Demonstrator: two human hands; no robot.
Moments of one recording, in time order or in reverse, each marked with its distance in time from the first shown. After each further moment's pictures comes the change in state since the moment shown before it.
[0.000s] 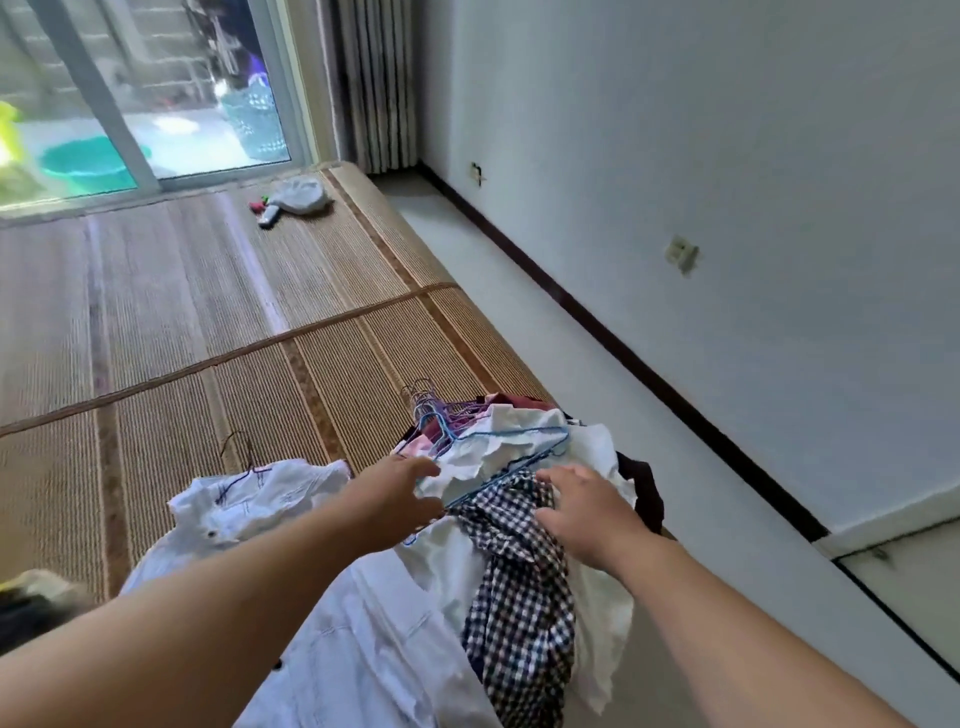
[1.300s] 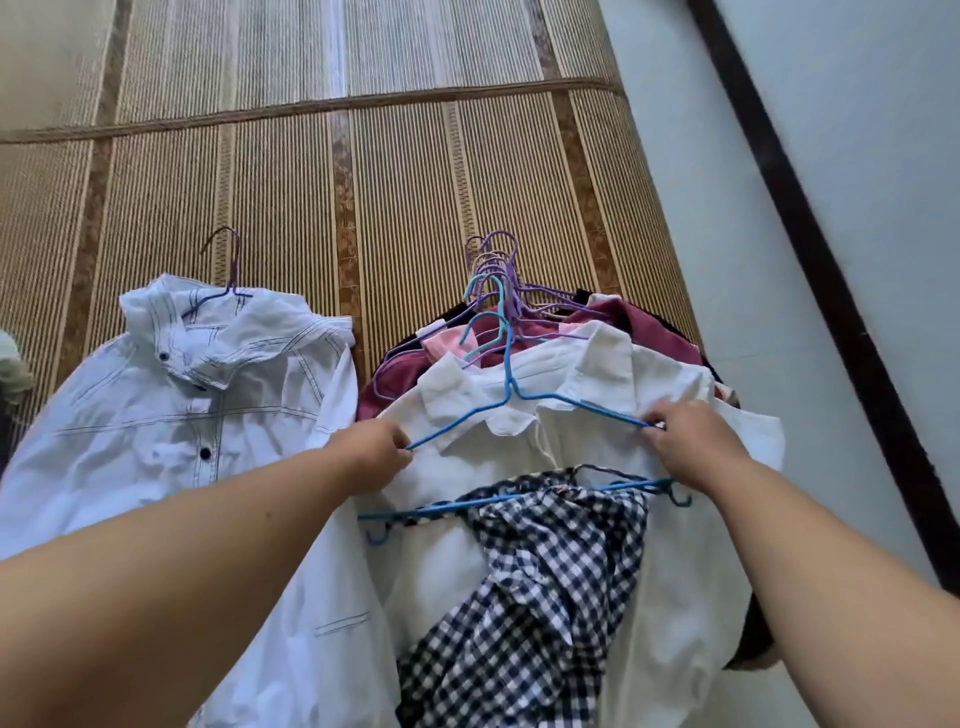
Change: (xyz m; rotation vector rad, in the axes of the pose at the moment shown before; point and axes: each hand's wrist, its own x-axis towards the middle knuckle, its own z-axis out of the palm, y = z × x) left_hand 0.182 -0.118 0.186 -0.192 -0.259 -0.645; right_hand 0.320 0.154 0.092 -0.315 -0.202 -0.007
